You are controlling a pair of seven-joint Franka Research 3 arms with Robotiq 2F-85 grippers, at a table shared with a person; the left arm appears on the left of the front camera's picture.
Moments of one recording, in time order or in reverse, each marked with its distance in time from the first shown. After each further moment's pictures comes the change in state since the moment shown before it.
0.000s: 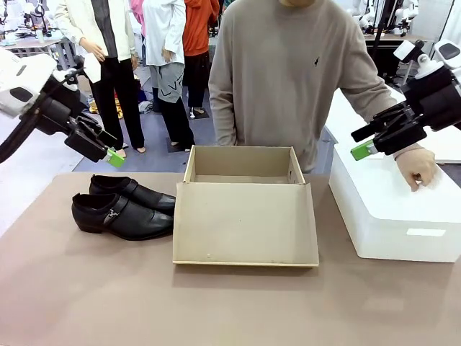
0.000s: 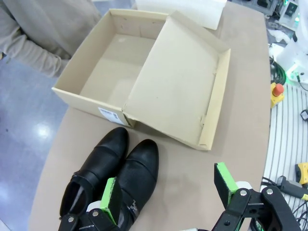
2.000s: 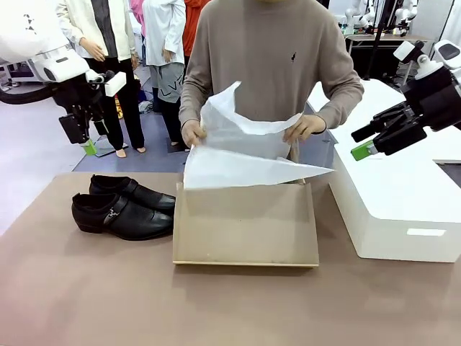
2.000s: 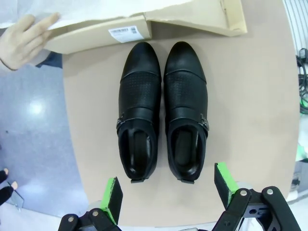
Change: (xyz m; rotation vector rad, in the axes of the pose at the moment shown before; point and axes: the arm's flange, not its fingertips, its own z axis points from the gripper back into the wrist) left arm 0.024 0.147 -0.030 -0.142 0.497 -0.405; right arm -0.001 -0.001 0.000 -0.001 0.002 0.001
